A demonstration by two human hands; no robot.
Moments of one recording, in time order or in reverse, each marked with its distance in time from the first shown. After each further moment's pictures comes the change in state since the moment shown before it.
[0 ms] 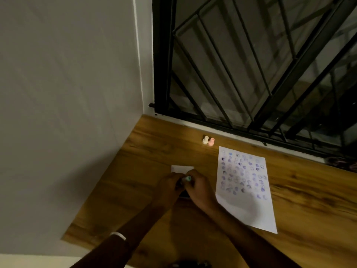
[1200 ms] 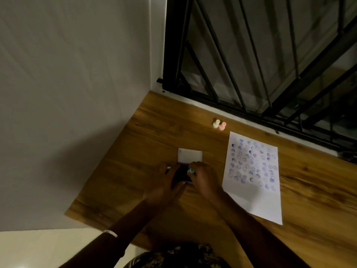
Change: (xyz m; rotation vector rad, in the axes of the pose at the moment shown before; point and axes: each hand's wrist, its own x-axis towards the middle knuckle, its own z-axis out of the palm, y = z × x) left_hand -0.042 -0.054 0.010 0.490 0.088 -0.024; right_hand 0.006 0.010 0.014 -0.468 -0.175 -0.078
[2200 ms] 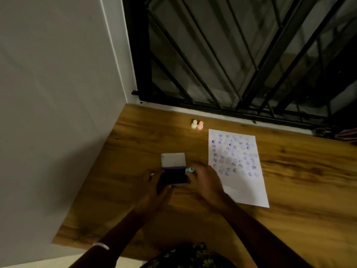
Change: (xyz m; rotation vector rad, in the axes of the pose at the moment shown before) left_hand -0.002 0.003 -0.013 -0.183 -0.143 -0.096; right_hand -0.038 0.025 -0.029 0.235 0.167 0.149
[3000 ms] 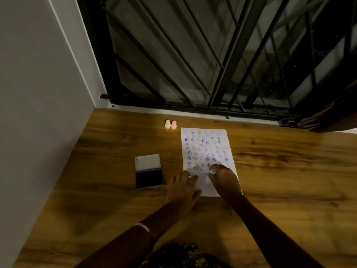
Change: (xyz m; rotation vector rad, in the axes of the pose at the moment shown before) left_hand 0.014 0.139 0.096 0.309 -0.081 0.457; right_hand -0.040 0.105 -0.071 -0.233 0.097 0.259
